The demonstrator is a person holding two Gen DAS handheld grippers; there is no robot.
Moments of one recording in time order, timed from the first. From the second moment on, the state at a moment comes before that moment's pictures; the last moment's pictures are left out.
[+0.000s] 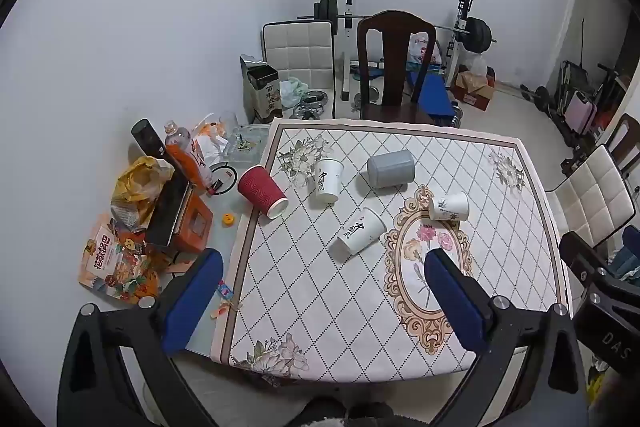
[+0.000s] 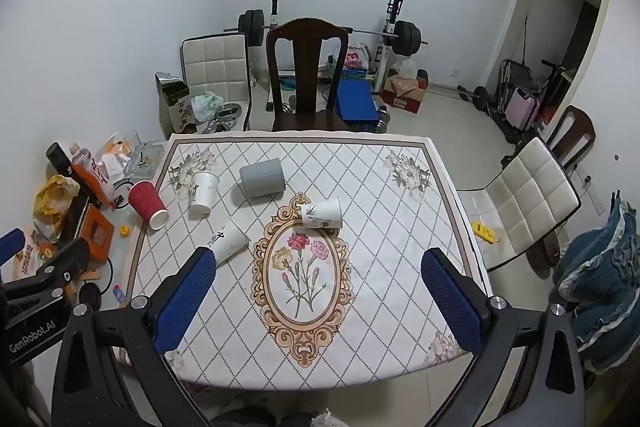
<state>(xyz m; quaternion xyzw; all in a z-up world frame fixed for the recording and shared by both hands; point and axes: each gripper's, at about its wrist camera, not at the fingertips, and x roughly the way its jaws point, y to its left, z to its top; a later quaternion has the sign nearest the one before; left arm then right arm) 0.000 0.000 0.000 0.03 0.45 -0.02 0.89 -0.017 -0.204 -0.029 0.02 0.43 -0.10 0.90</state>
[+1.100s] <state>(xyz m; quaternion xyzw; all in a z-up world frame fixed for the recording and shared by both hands) 0.001 0.002 0.010 0.04 0.45 -0.02 0.89 -0.023 -0.205 -0.032 0.03 0.43 -0.10 0.90</state>
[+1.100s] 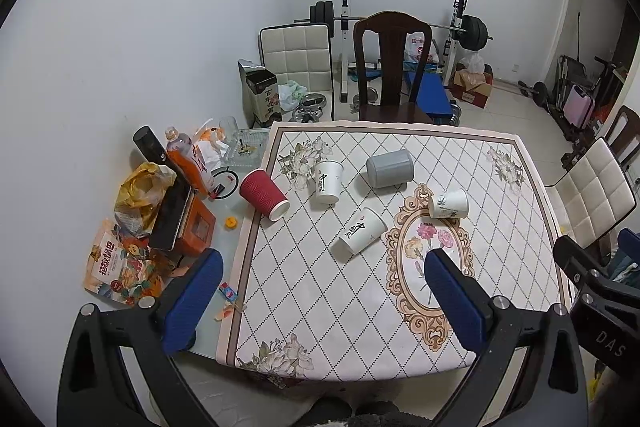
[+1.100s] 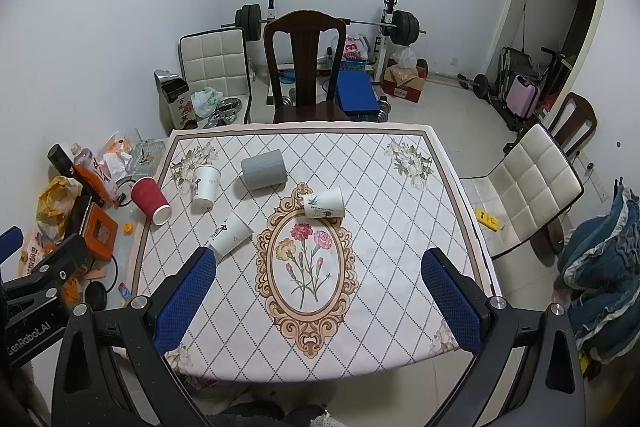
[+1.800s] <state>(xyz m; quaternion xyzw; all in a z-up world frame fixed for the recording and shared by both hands) 0.001 0.002 0.009 0.04 0.45 -0.02 0.89 -0.028 -0.205 -0.038 0.03 0.44 -0.10 0.89</state>
